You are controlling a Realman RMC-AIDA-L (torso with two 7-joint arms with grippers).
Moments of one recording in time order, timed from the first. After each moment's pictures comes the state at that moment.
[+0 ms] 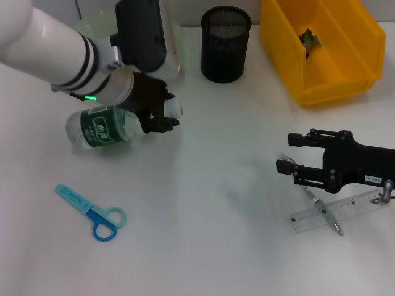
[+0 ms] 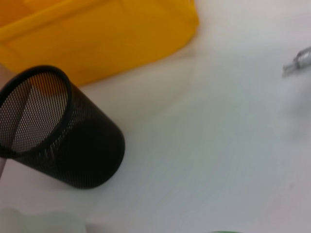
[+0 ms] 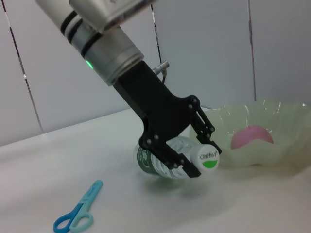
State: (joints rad) left arm -0.71 -2.07 1.51 1.11 2.49 1.15 -1.88; right arm 0.40 2.06 -0.78 -0.57 -1.87 -1.51 1.13
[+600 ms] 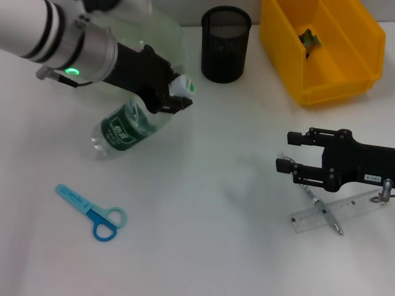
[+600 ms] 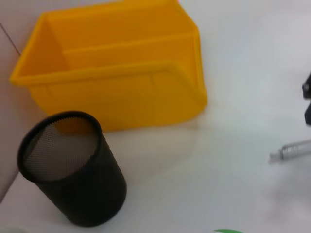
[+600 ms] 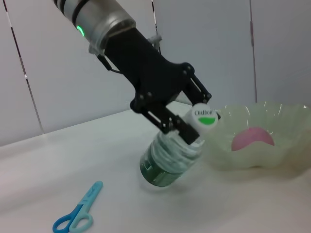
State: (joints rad) left arm -0.73 -2.07 1.27 1.13 2.34 1.33 -1.87; right arm 0.41 2.06 -0.78 -0.57 -1.87 -1.51 1.13
